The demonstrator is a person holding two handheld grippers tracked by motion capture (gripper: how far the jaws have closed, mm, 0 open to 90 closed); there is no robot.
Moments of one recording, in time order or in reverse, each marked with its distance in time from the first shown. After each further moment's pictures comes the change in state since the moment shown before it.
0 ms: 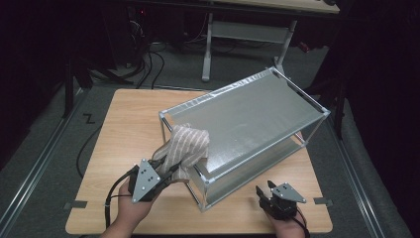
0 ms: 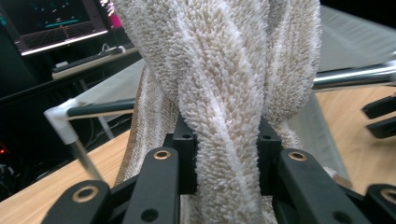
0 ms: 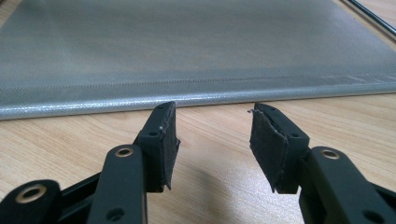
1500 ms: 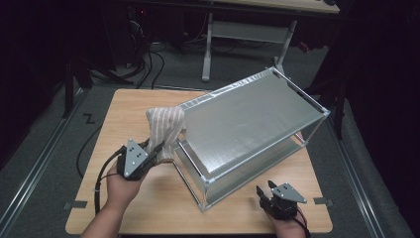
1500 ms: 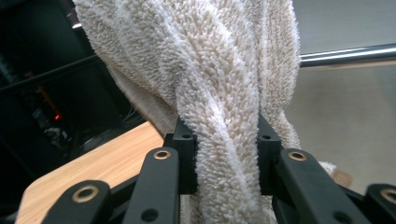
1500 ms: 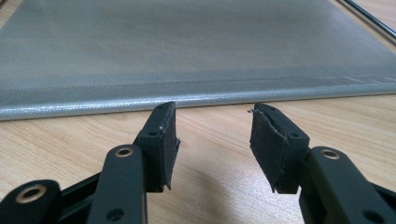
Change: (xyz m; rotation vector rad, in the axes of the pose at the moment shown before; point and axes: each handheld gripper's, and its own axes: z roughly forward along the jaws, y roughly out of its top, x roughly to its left) left arm 0.038 -0.009 0.011 0.076 0.103 -0.002; right arm 0.000 0.000 -0.001 -0.006 -0.001 0.005
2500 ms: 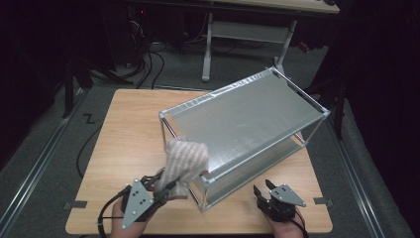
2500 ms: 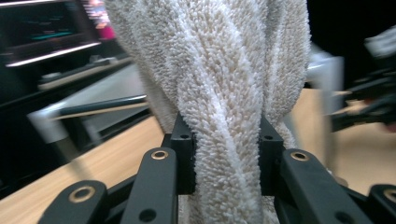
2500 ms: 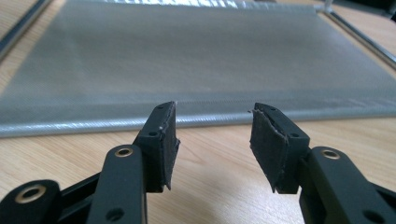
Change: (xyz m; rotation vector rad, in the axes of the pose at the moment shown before) left arm -0.047 -0.002 -0.061 -0.109 -0.080 0.008; right arm 0.012 0.009 -0.010 -0.066 0.012 -0.027
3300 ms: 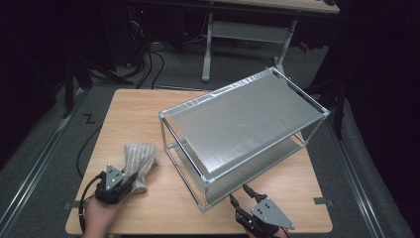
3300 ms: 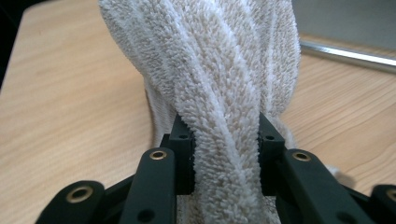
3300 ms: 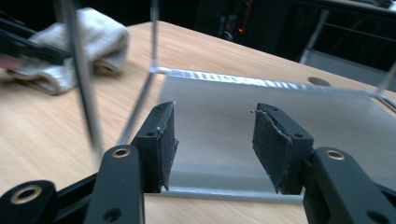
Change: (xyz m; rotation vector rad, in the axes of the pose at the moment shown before) left arm 0.079 -0.125 0.014 0.512 0.167 -0.214; right arm 0.072 0.033 -0.038 -0.216 0.154 -0.073
